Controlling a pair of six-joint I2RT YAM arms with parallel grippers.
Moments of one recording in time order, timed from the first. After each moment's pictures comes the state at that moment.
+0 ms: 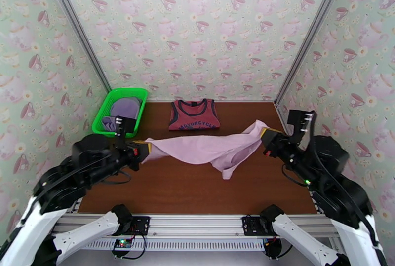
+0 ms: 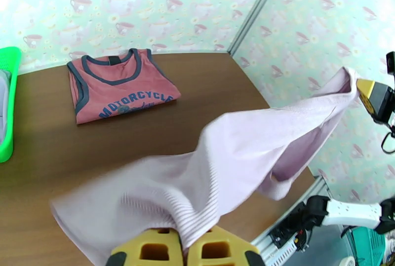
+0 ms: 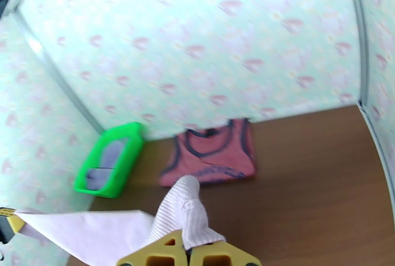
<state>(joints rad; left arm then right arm) -0.75 0.80 1.43 -1.05 -0.08 -0.44 0.49 0.71 1.38 -0.87 0.08 0.46</state>
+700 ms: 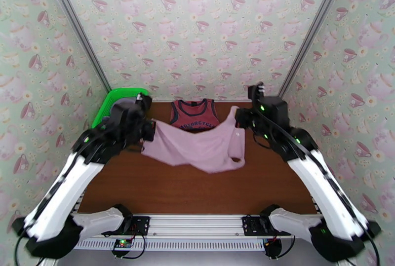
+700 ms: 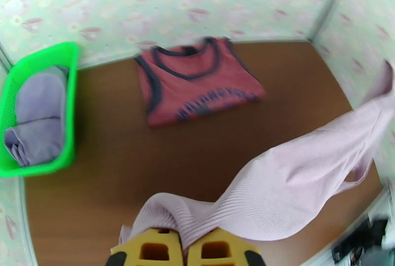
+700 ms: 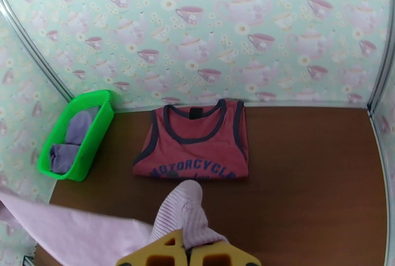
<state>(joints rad) -0.51 1.27 1.66 -1.01 -0.21 -0.22 0.47 1.25 1.58 -0.75 0.10 0.31</state>
